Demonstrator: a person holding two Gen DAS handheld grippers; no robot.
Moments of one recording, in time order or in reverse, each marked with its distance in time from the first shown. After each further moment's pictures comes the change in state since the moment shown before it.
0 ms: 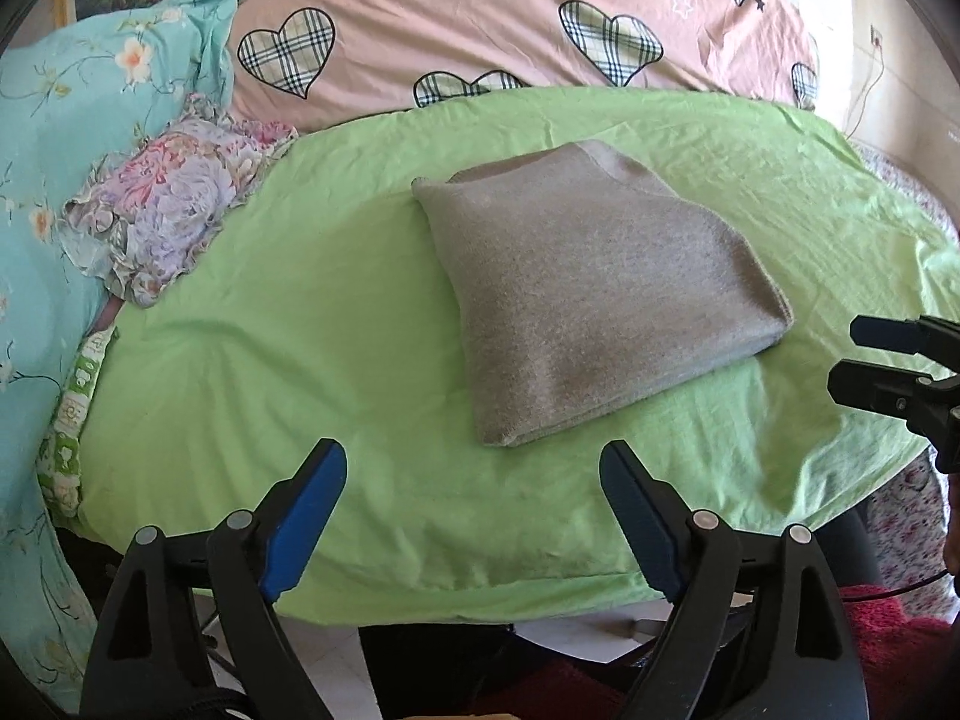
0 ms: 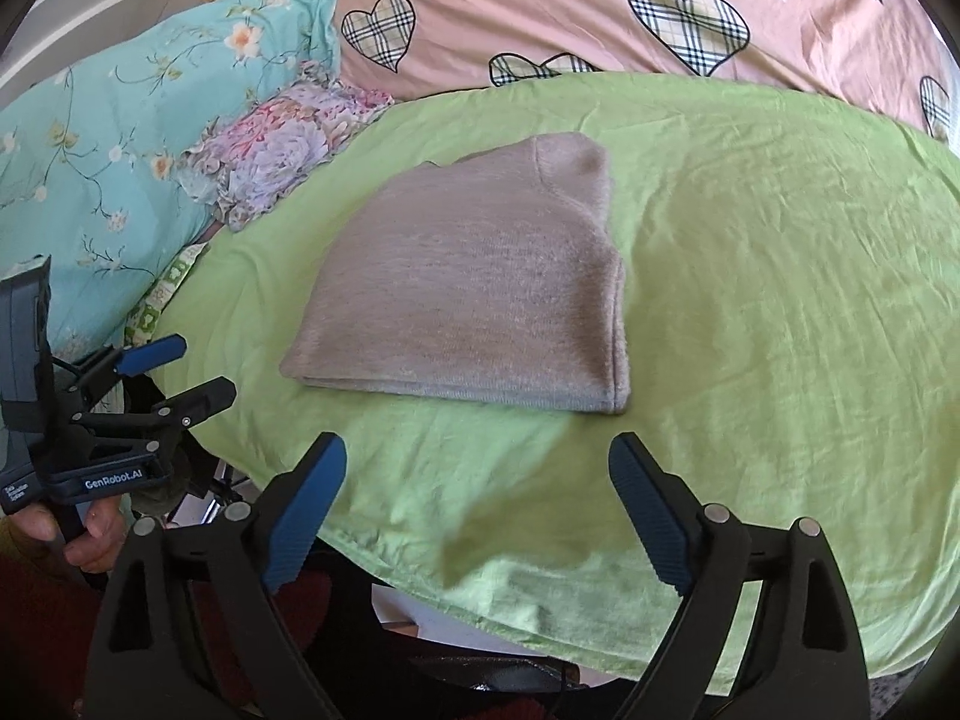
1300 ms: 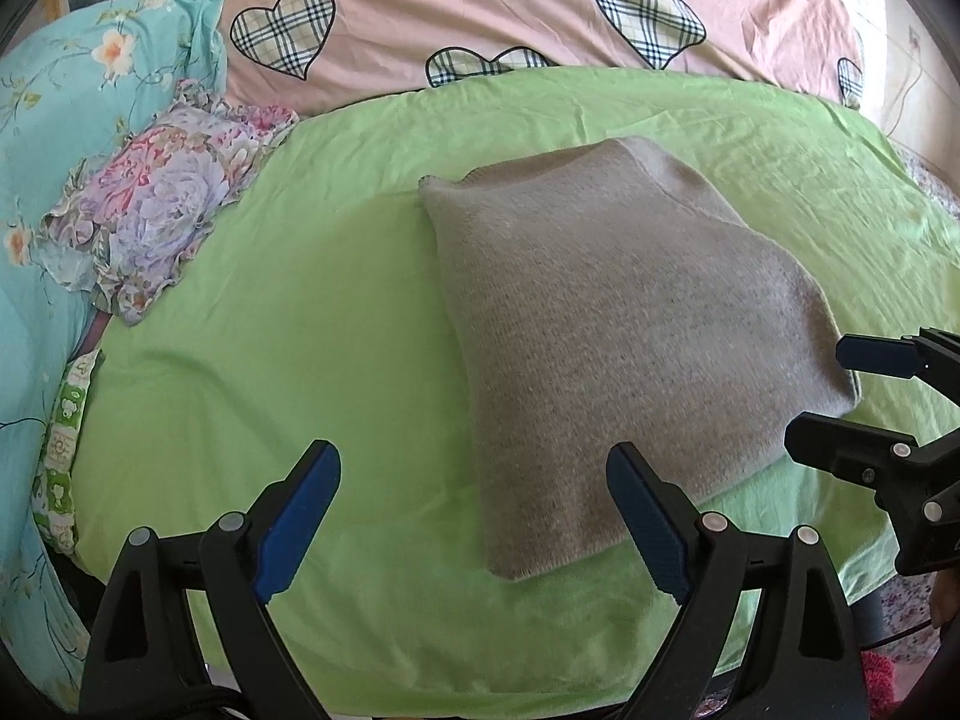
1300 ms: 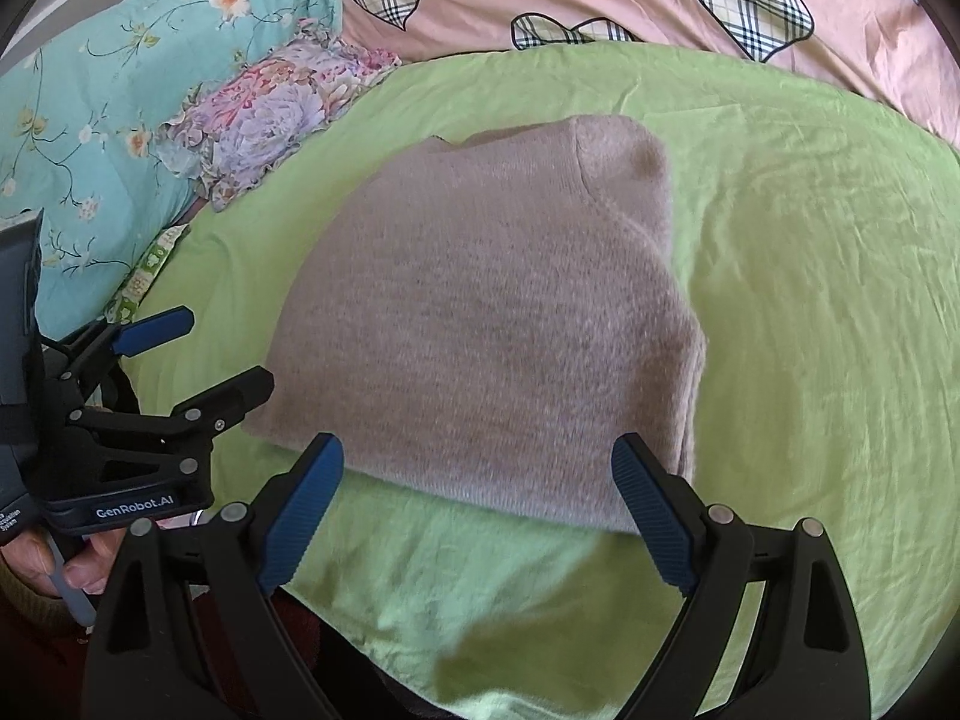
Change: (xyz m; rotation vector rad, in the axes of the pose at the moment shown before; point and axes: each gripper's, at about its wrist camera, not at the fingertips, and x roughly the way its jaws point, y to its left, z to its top) left arm 0.058 0.007 0.056 -0.023 0.066 0.040; right arm 0.063 0.011 0.052 -0.043 0.092 0.016
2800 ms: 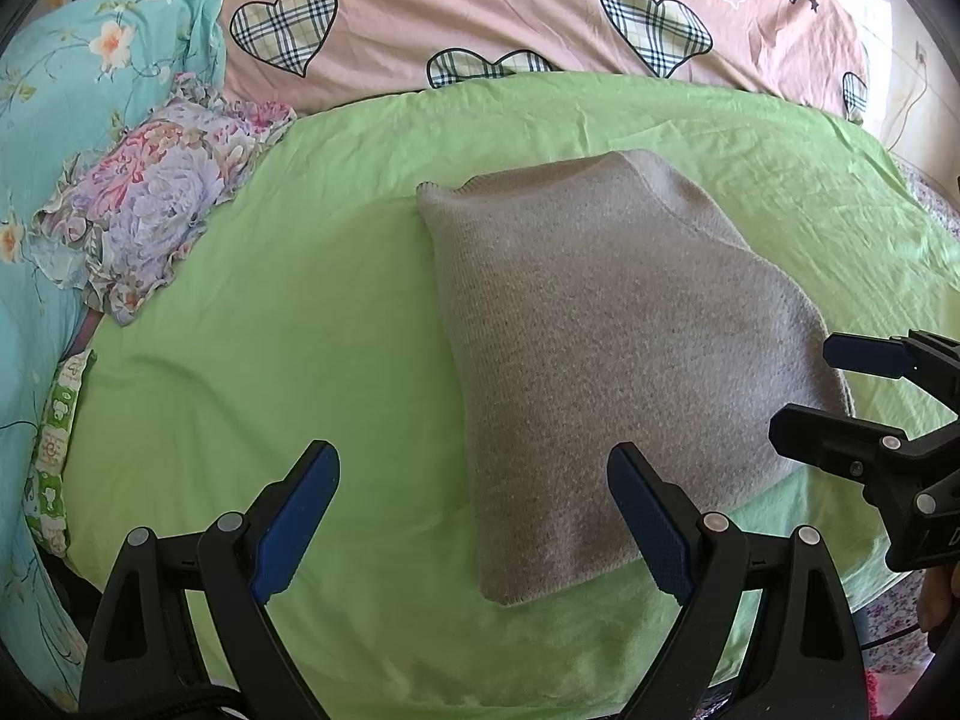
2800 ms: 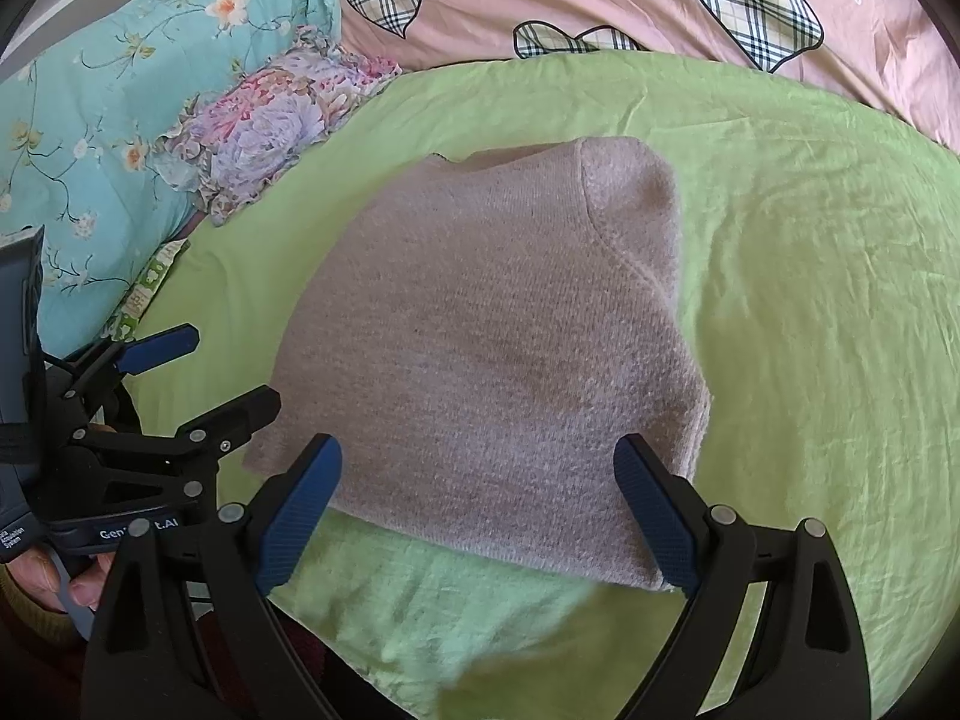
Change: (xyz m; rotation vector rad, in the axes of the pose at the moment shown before) left arm 0.001 -0.004 0.011 -0.030 0.002 -0.015; right arm 0.004 -0.002 0.018 0.005 -0.008 0.013
